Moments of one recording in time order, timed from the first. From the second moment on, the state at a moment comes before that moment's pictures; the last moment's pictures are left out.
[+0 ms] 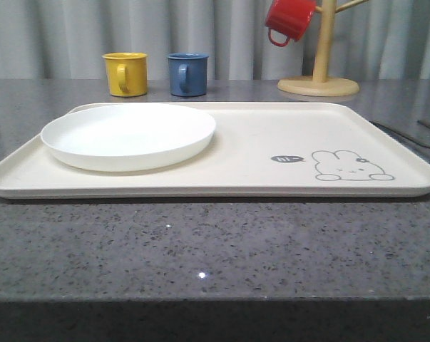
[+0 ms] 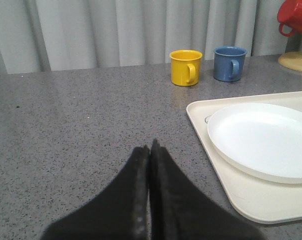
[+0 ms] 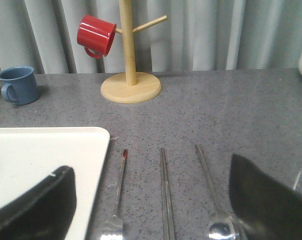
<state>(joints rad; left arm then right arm) -0.11 0.17 -0.39 0.01 0.42 0.07 0.02 0.44 -0.52 -0.06 0.32 0.17</state>
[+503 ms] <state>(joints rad) -0.11 0.17 -0.39 0.01 0.42 0.07 0.02 0.79 -0.71 -0.06 0.41 0.17</state>
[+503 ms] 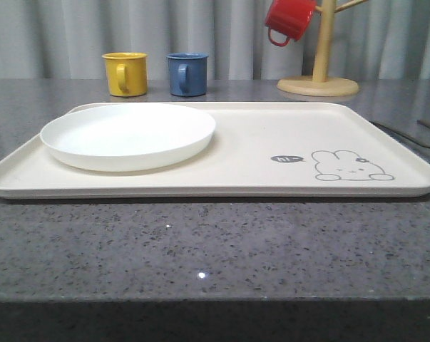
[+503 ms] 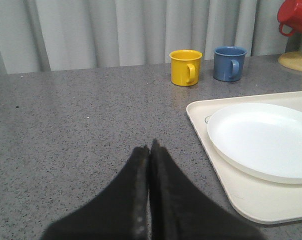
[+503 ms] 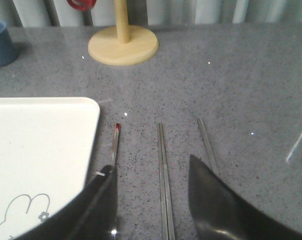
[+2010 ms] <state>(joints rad) -0.11 0.17 -0.39 0.01 0.42 0.07 0.15 1.62 -1.16 -0.01 0.75 0.14</state>
